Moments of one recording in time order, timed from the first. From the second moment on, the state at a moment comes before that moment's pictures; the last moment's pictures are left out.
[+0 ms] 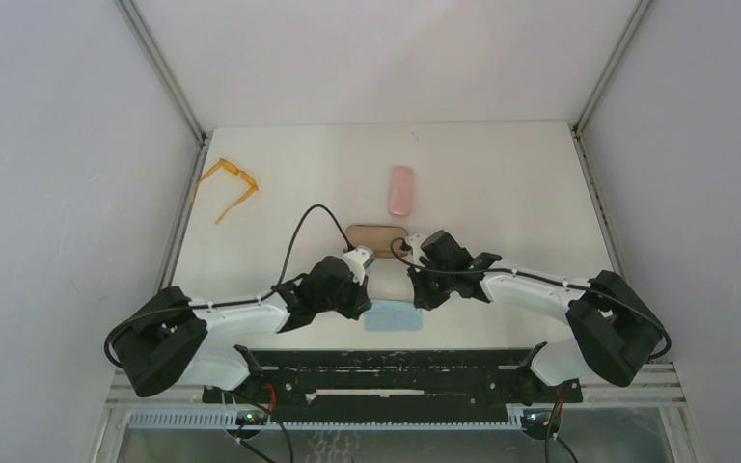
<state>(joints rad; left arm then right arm) -0.87 1.32 0.46 0.15 0.09 -0.38 0.76 1.40 0.70 -0.31 -0.24 0.21</state>
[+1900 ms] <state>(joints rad) -0.84 1.25 0.43 0.06 -0.05 -0.59 0.73 1.42 0.65 -0.24 -0.13 0.47</state>
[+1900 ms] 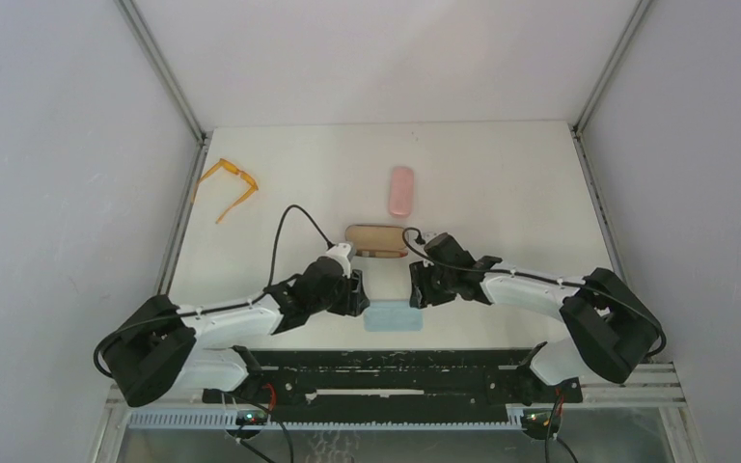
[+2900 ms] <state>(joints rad) -0.84 1.37 0.49 0.11 0.08 -0.59 0.73 1.49 0.69 -0.26 -0.18 0.49</state>
